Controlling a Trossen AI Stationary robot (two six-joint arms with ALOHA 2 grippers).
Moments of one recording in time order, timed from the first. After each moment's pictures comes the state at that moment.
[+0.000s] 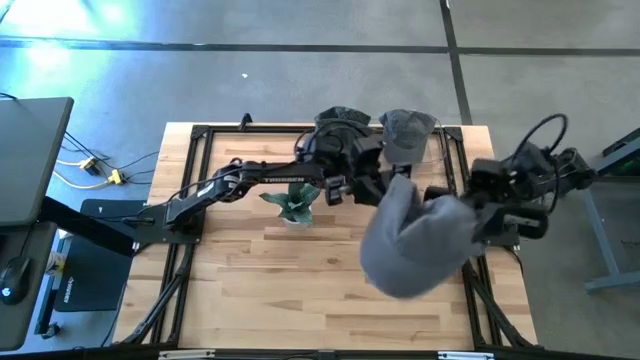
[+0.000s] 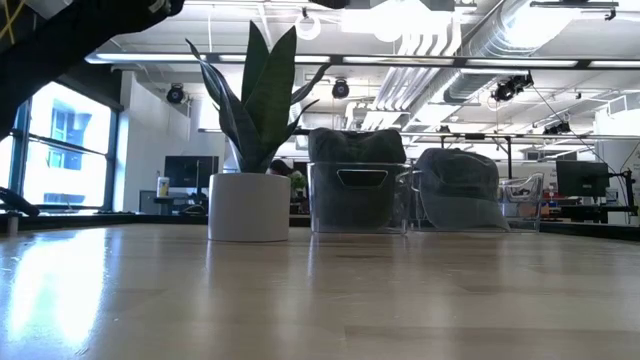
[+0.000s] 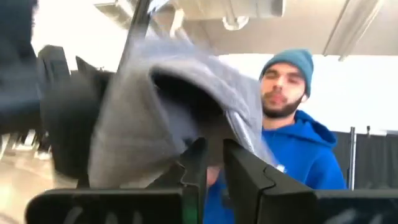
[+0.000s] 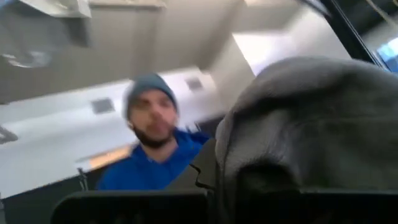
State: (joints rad) left arm 0.07 2.34 2.33 1.12 0.91 -1.14; right arm 0.32 0.93 1.04 0.57 -0.53 0.84
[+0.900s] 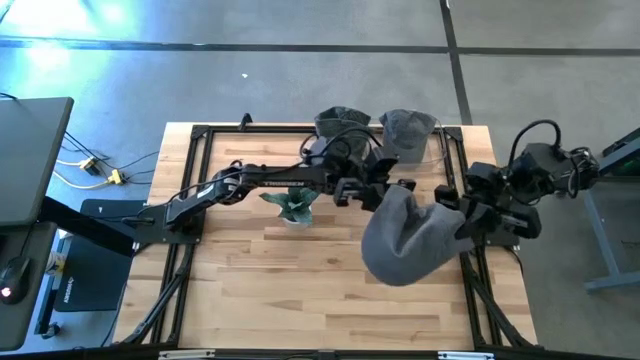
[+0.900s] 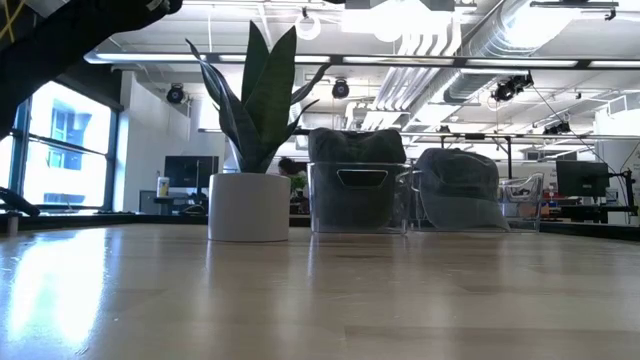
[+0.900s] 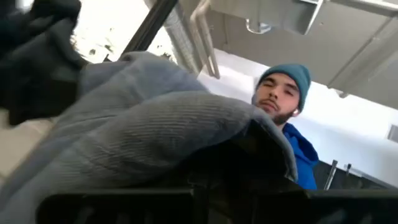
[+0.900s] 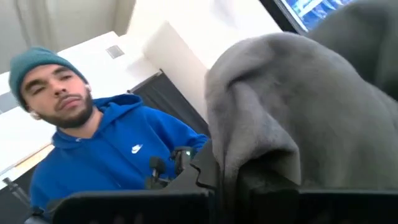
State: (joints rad) left arm 0.04 2.34 2.33 0.97 0.91 -1.30; right arm 0.34 0.74 1.04 -0.07 -0.38 0.80
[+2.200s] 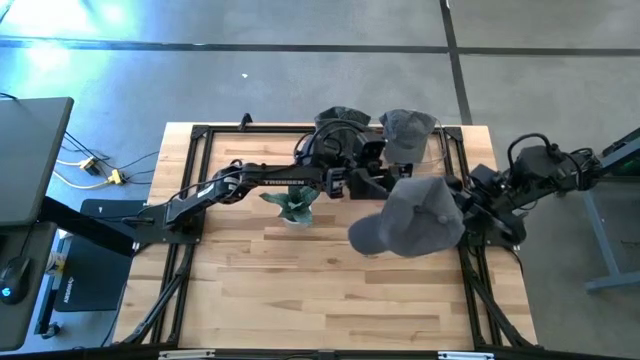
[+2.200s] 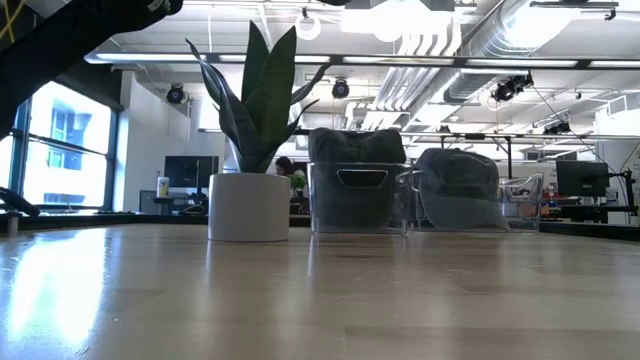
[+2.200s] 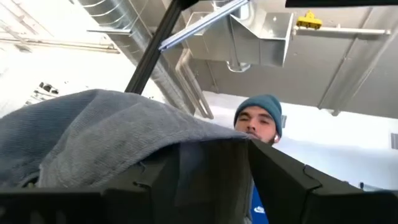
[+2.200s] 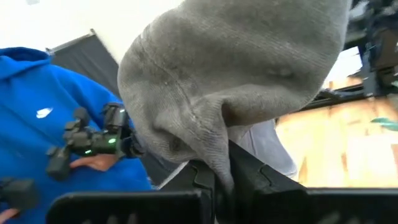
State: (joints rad) left arm 0.05 2.34 2.33 1.16 0.74 -1.29; right arm 0.34 0.65 1.04 -0.41 -0.24 0.54
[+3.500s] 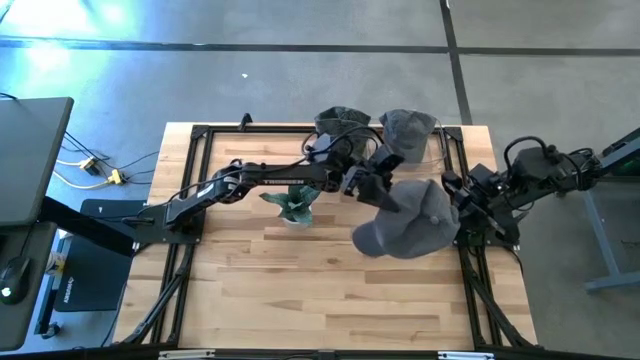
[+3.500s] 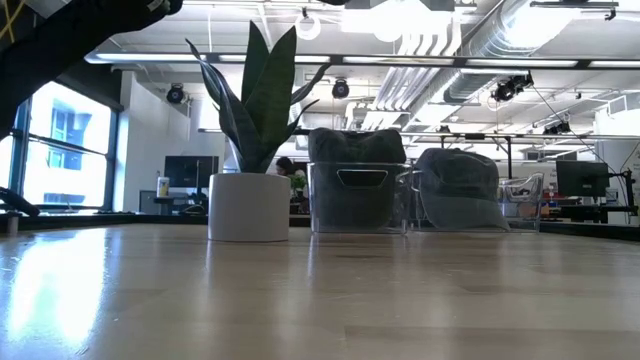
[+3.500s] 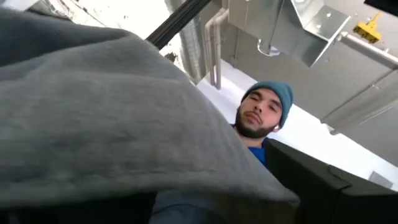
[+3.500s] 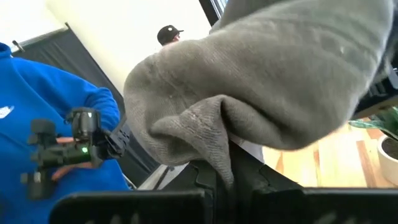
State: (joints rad) left arm 0.06 2.34 2.33 0.92 0.88 -1.49; right arm 0.34 0.64 1.04 -0.46 -0.17 0.50
